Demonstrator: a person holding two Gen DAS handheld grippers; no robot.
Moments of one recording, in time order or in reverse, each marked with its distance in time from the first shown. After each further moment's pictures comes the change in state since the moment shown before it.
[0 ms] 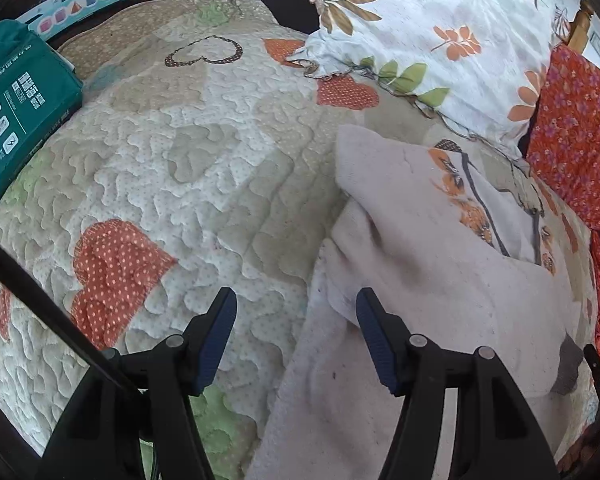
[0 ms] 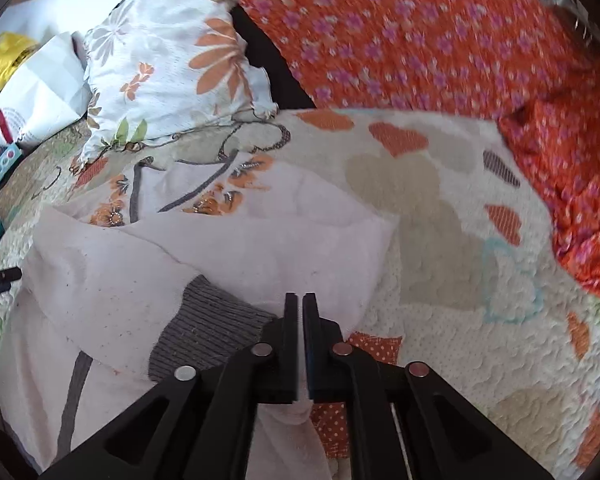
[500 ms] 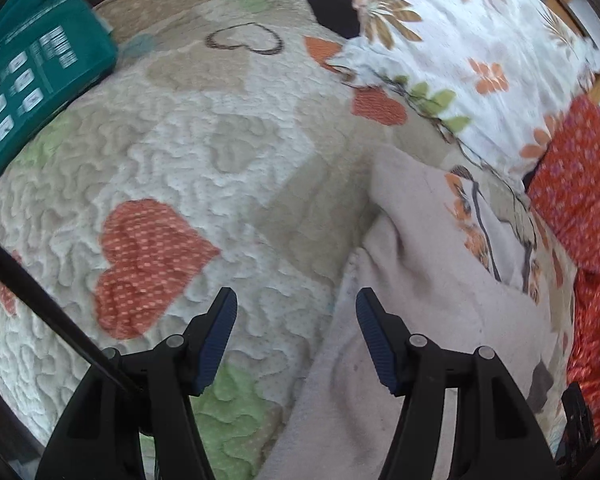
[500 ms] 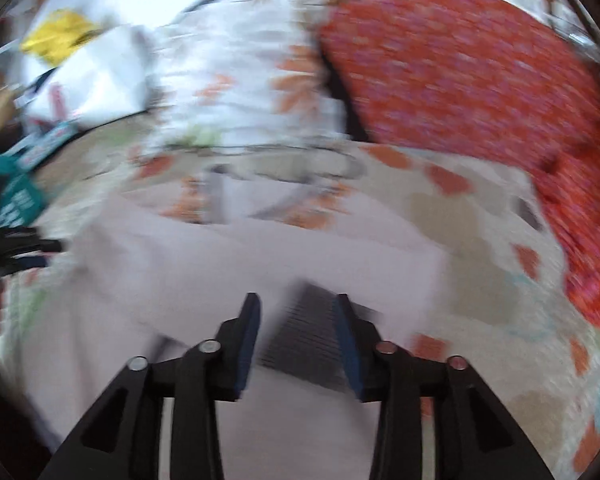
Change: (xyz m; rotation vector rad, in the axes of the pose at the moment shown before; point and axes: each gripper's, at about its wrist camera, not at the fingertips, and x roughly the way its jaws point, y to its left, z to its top) left arm -0.014 0.038 0.006 -0.160 0.043 -0.050; right arm -0.046 0.074 0.002 -0.162 -0.065 0.157
